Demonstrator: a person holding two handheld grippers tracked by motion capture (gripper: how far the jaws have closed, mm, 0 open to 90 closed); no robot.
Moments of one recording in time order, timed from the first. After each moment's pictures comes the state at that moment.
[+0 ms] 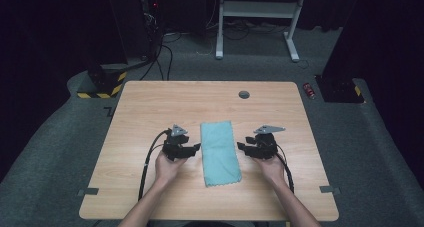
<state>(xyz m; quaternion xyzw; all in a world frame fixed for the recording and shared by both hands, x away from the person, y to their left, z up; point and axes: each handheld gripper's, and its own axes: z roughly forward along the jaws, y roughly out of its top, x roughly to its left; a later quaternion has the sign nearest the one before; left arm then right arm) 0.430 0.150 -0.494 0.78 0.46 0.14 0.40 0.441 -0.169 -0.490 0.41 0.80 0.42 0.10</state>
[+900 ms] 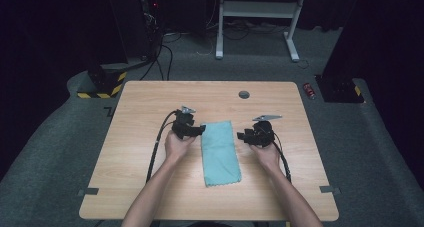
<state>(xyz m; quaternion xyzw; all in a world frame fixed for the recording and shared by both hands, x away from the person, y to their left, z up) 0.501 0.135 -0.493 0.77 0.49 0.15 0.38 0.489 -0.170 -0.500 0.44 0.80 0.41 0.08</state>
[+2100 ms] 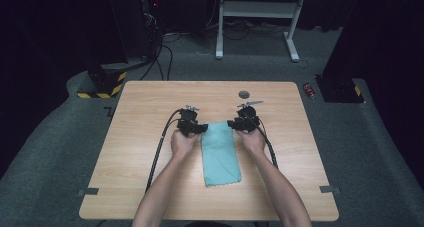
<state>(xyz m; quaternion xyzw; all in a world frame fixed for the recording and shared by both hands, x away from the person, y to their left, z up) 0.524 0.123 -0.512 0.77 0.52 0.13 0.35 0.541 -0.120 -0.496 0.47 0.80 0.36 0.10</state>
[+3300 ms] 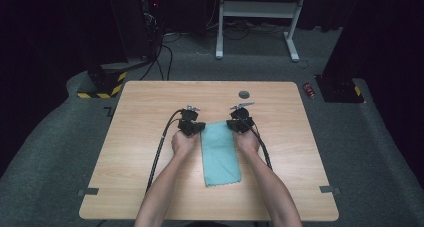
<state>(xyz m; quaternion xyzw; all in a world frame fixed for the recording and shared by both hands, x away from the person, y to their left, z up) 0.526 0.121 -0.515 0.78 0.50 0.11 0.36 0.542 -0.101 -0.505 0.46 0.81 0.34 0.13</state>
